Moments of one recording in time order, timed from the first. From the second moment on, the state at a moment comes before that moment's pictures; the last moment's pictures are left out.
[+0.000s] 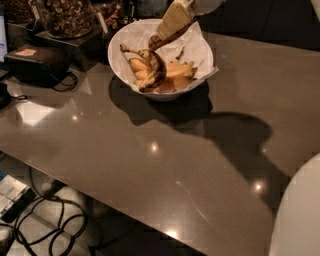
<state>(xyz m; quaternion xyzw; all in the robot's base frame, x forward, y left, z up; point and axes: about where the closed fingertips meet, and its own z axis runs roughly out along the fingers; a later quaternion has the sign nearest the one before) 0.632 -0.028 1.032 -0.50 0.78 0.21 0.31</state>
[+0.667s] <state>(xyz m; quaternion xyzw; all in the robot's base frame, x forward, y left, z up) 0.610 -0.031 1.045 -0.50 0.77 0.22 0.33</state>
